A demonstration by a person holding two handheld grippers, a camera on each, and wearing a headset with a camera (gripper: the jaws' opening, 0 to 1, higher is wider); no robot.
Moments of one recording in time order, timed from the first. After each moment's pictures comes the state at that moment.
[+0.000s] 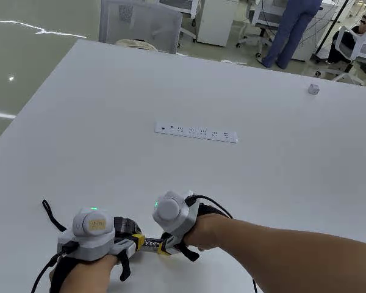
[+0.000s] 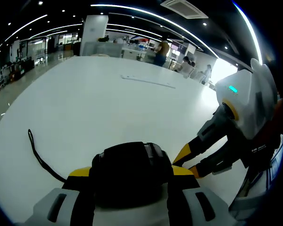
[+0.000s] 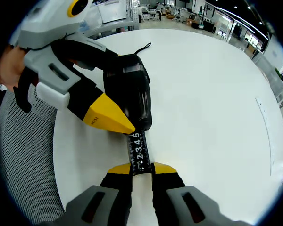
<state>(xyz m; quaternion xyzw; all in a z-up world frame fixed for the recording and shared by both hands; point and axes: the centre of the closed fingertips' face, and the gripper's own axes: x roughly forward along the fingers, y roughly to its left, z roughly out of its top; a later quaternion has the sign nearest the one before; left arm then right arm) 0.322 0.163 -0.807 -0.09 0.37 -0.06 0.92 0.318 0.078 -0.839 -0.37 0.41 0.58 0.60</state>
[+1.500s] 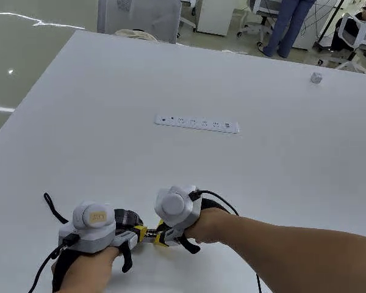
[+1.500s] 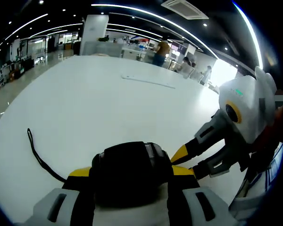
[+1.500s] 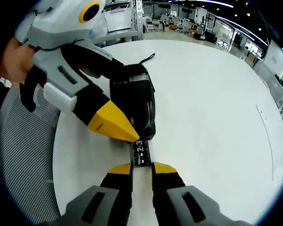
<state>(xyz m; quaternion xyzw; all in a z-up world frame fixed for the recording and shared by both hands) 0.322 0.164 -0.808 -0.10 0.37 -0.06 0.92 0.315 0.090 -0.837 -0.34 0.37 0.61 0.61</state>
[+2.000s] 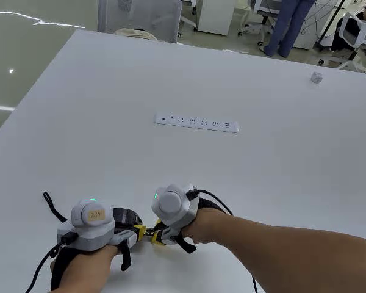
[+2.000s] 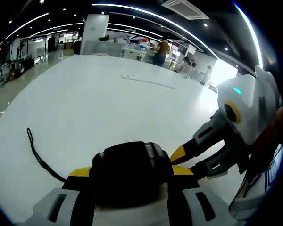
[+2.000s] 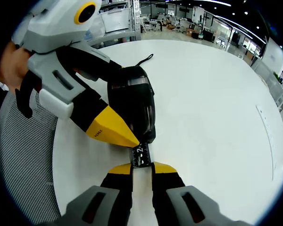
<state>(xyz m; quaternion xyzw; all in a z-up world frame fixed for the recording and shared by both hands) 0.322 0.164 -0.807 -0.10 0.37 -0.06 0.92 0.316 0.096 -0.838 -0.34 0.37 0.60 0.62</state>
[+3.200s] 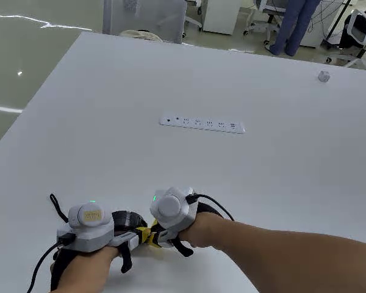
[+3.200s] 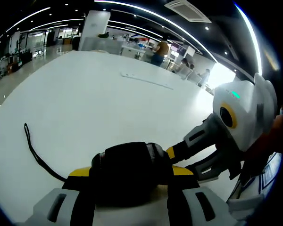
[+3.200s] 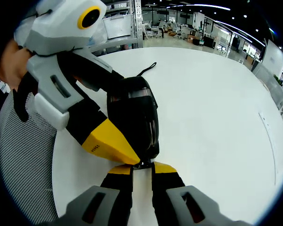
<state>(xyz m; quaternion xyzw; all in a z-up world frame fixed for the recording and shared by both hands) 0.320 0.164 -0.807 -0.13 0.38 -0.08 0.91 0.313 0.119 -0.837 -0.32 0.35 0.62 0.62</state>
